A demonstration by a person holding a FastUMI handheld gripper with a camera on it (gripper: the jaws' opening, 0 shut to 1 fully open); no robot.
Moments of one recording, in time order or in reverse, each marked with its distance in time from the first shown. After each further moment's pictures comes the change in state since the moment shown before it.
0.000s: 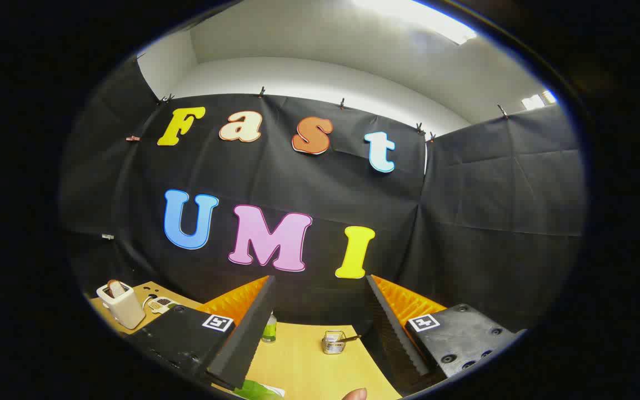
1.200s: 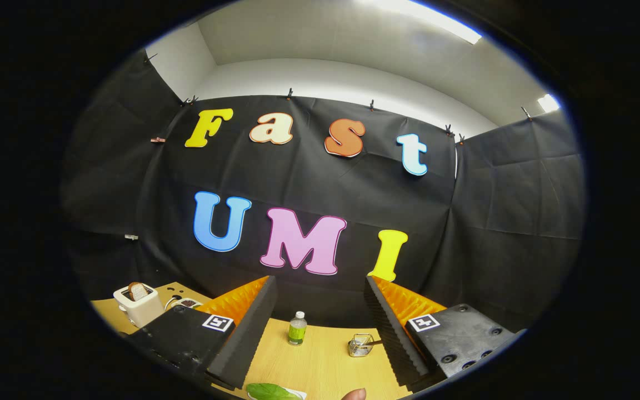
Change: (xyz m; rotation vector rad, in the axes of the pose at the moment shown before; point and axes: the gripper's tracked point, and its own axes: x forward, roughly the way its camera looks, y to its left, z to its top) arm 0.002 0.059 0.008 -0.012 0.006 0.144
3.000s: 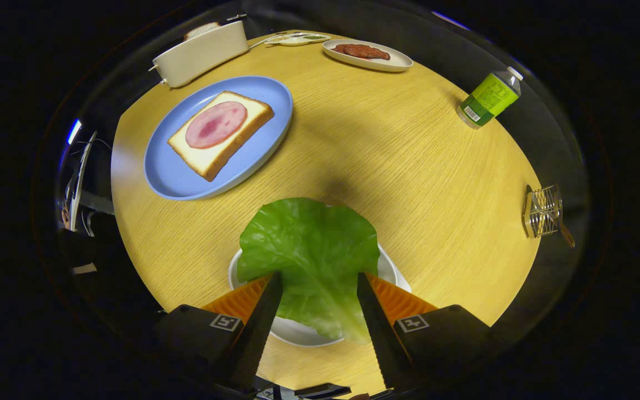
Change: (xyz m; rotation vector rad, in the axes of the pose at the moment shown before) arm -0.066 0.116 -0.508 -0.344 1.324 0.762
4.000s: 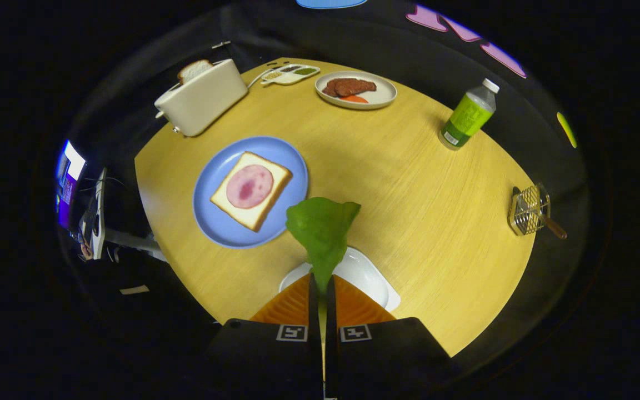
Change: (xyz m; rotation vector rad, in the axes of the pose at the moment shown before) arm -0.100 0.026 0.076 0.100 -0.159 0.036
